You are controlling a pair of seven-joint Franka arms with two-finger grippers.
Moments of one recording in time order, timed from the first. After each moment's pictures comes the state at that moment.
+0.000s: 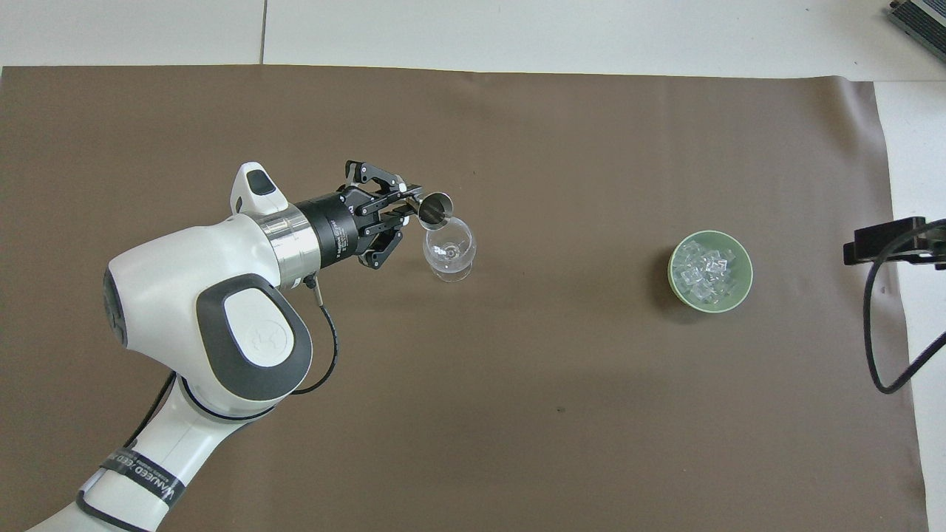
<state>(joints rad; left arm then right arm) -0.44 0.08 -0.09 -2.04 -1.18 2.77 -0.84 0.02 -0.07 -0.06 -1.57 0.01 1.52 0.03</state>
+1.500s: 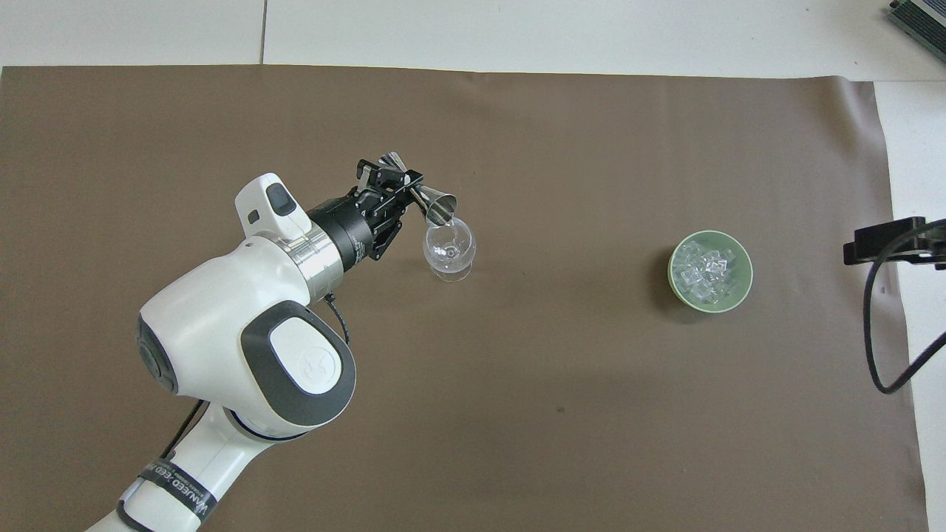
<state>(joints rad) -0.52 0.09 -0.09 -2.05 -1.18 3.00 -0.59 0.02 -0.07 -0.06 -1.57 0.01 1.52 0.03</state>
